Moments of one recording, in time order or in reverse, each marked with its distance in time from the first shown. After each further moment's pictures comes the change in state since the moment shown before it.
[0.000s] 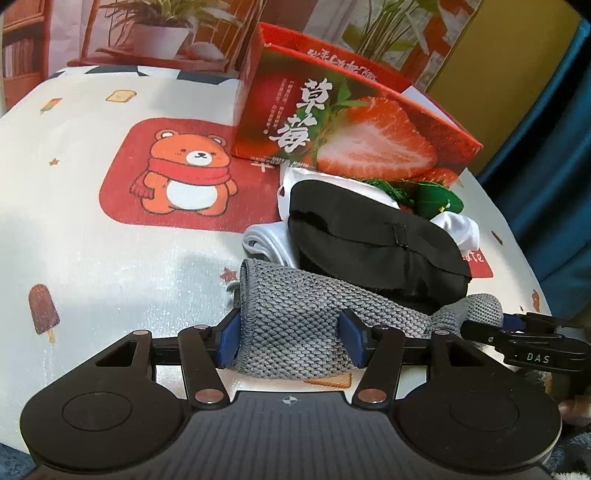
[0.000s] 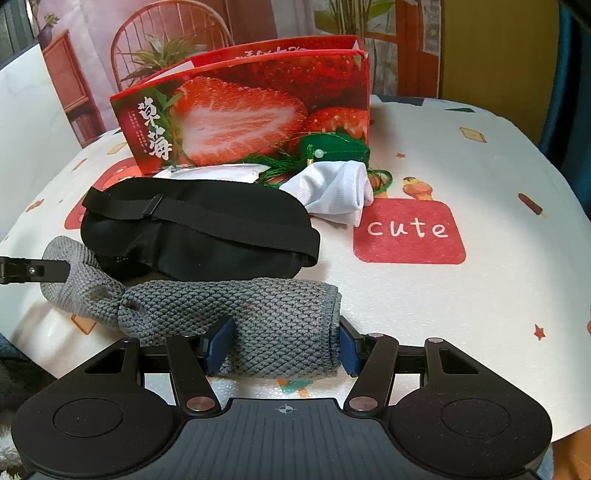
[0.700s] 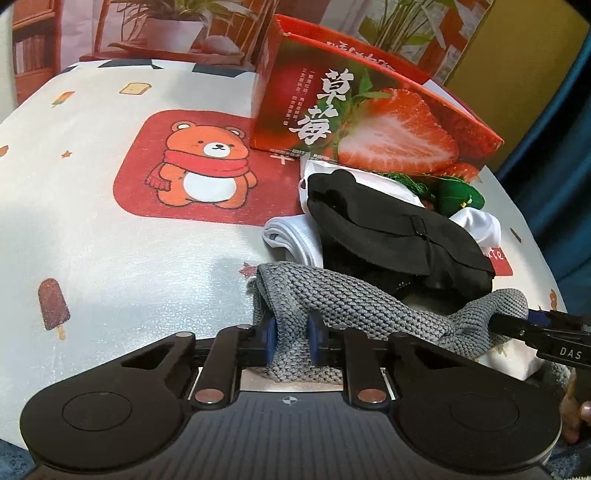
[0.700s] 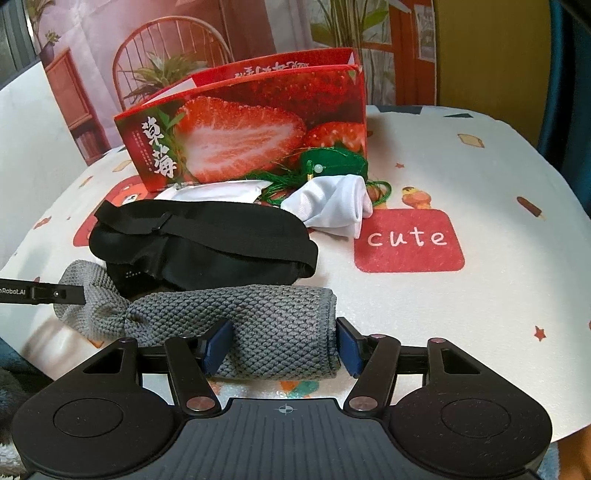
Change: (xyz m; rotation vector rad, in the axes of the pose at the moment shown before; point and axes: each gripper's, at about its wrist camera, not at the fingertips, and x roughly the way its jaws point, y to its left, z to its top) left arm 0.008 0.003 -0.001 -0.016 0.013 0.055; right arm -0.008 -0.003 0.001 0.030 -0.050 0.034
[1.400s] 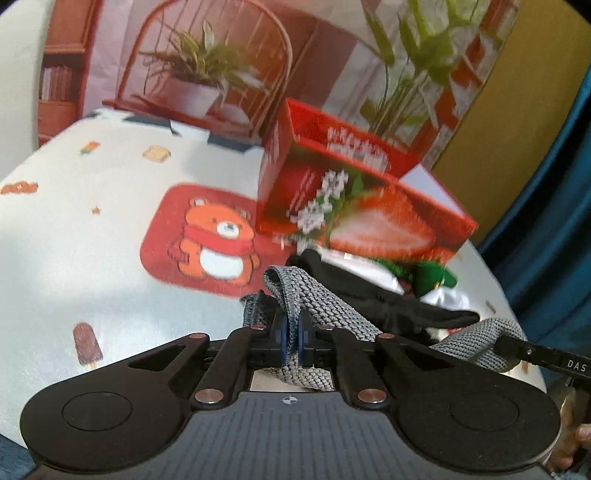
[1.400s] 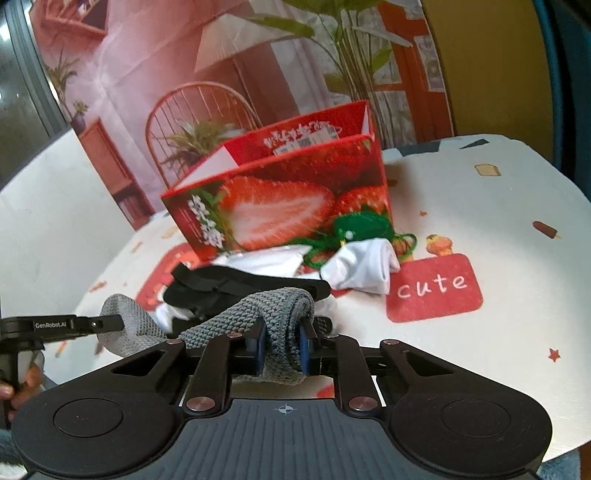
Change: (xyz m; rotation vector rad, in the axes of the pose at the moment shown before) left arm -0.055 0.004 0.011 -0.076 -0.243 -0.029; right arm -0.047 -0.010 0.021 0.113 -0.174 0.191
